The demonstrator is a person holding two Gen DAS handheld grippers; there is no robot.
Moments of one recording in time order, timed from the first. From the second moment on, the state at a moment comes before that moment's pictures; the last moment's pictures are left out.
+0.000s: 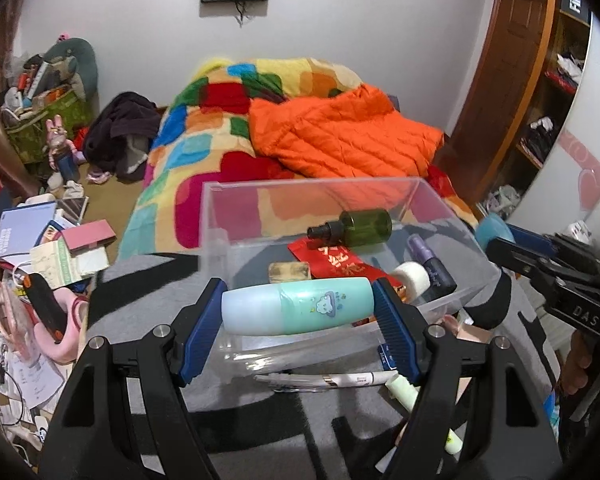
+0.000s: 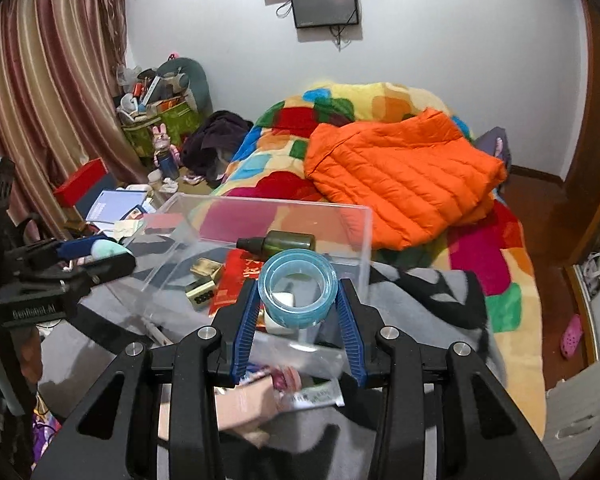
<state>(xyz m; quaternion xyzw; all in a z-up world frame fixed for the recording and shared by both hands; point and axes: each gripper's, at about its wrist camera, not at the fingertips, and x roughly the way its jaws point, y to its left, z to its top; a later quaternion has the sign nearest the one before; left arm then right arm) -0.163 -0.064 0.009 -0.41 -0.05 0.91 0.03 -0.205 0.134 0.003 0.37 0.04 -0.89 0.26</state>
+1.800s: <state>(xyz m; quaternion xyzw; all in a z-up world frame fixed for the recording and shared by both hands) -0.083 0.005 -0.067 -0.47 -0.04 0.87 0.10 -0.116 0.166 -0.033 0.43 0.05 -0.86 0.28</state>
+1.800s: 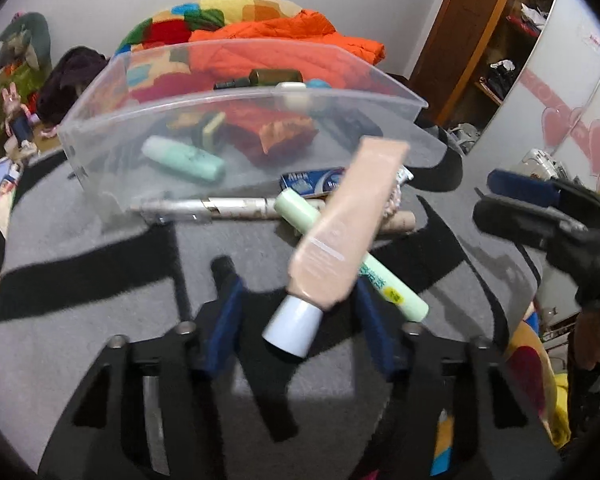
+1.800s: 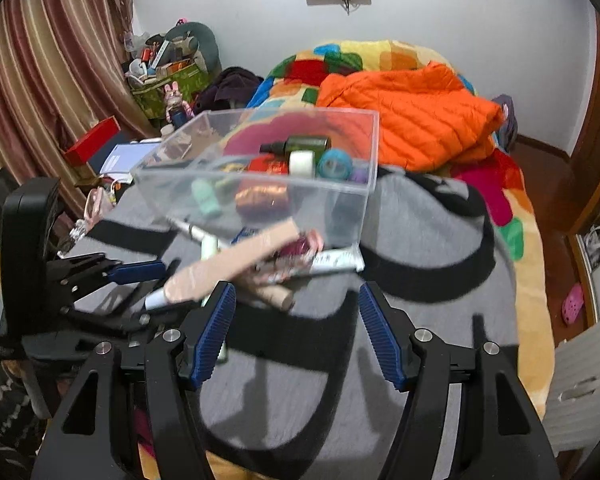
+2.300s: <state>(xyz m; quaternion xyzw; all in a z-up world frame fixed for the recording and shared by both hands) -0.044 -0.025 -0.062 -0.45 -0.06 0.89 0.06 -0.112 0.098 -0.079 0.46 0.09 -0.81 0.34</state>
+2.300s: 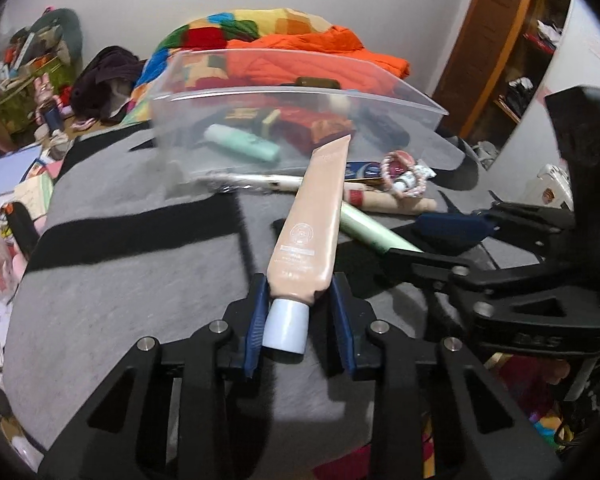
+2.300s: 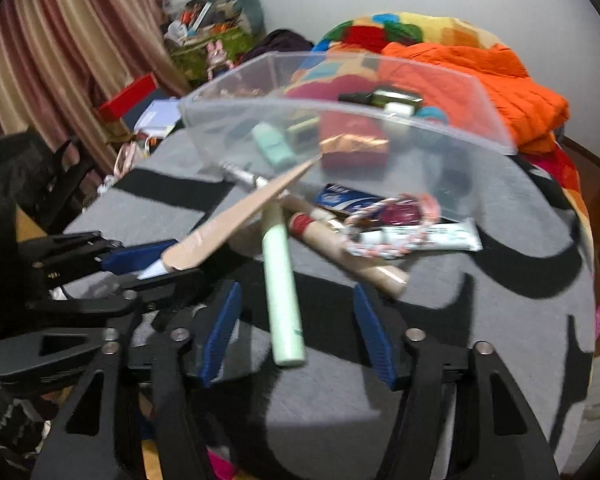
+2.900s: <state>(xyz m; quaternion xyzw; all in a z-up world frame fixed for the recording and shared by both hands) -0.024 -0.026 -0.024 -0.40 -0.07 0.91 0.06 -0.094 0.117 -0.057 0.43 0.06 -0.84 0.33</state>
